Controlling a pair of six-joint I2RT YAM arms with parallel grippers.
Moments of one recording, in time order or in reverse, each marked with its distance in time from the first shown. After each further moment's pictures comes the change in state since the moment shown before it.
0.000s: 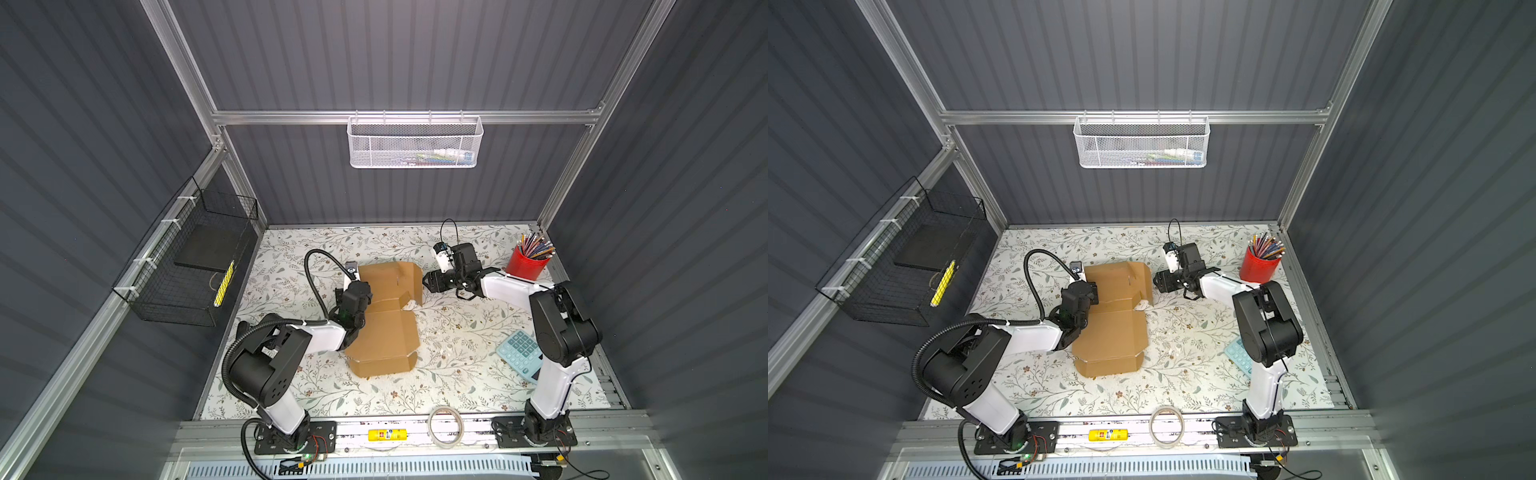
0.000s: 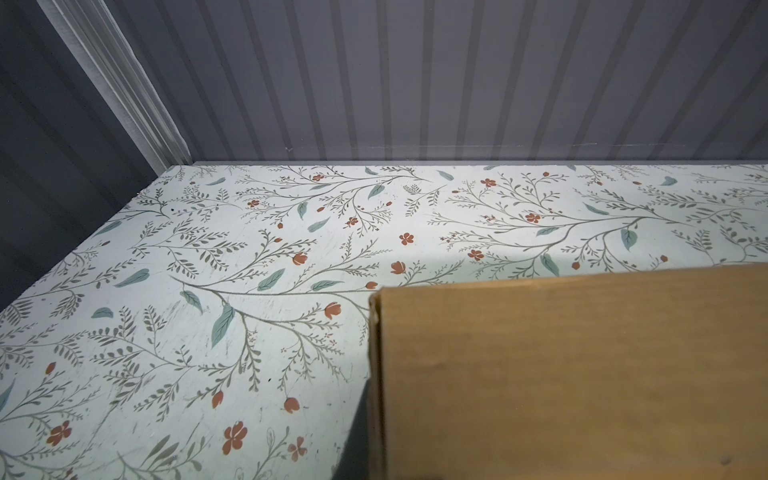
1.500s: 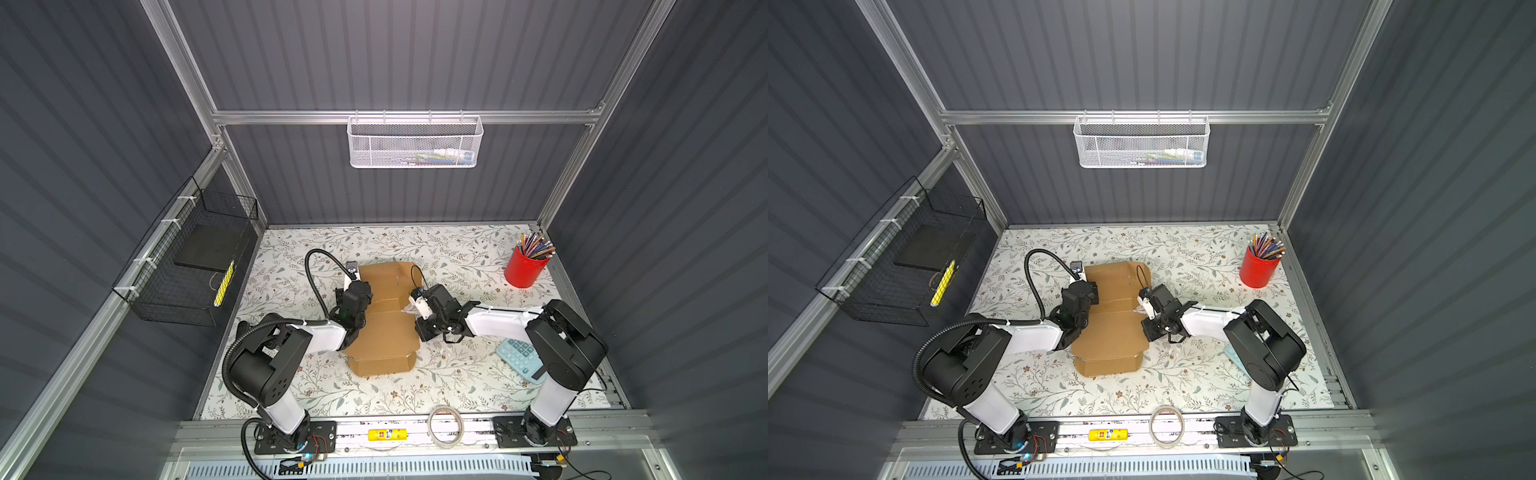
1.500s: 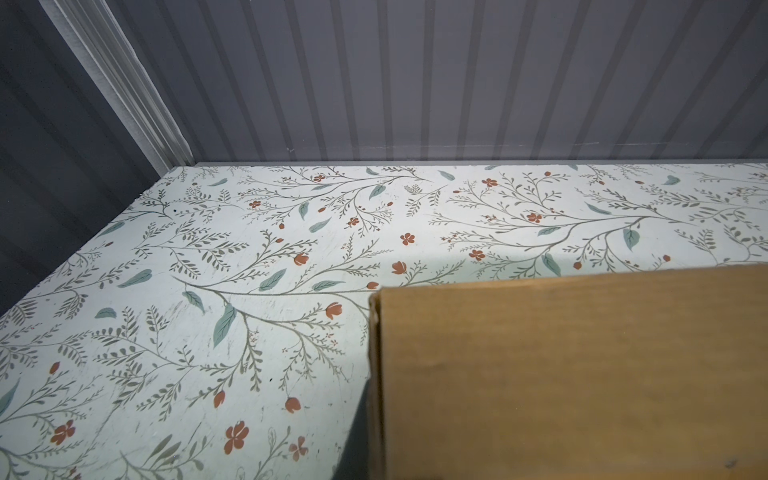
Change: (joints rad) left arm -0.002 0.002 0.002 -0.001 -0.011 0.005; right arm 0.308 -0.144 -0.277 -0.081 0.125 0.128
